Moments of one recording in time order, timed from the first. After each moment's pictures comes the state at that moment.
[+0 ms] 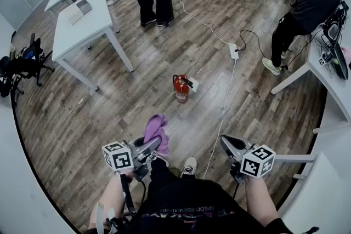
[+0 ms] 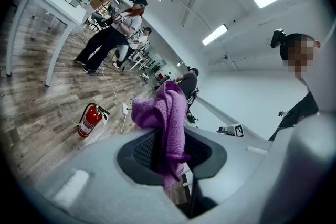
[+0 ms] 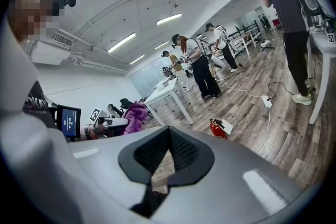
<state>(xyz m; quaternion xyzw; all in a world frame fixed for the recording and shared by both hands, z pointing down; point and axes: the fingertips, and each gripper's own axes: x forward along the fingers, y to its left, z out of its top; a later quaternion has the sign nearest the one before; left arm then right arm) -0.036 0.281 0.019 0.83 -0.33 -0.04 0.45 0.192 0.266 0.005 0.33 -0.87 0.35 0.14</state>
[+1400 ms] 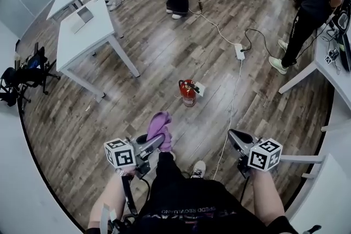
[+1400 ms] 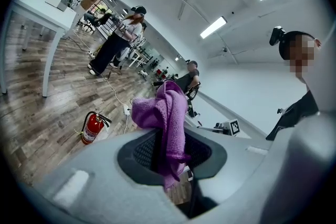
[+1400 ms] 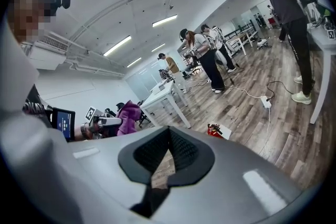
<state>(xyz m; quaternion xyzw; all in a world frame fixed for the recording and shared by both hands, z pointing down) -0.050 0.229 0.006 0.84 -0.32 -0.01 0.44 0.194 0.208 0.010 0.34 -0.86 0.36 0.13</state>
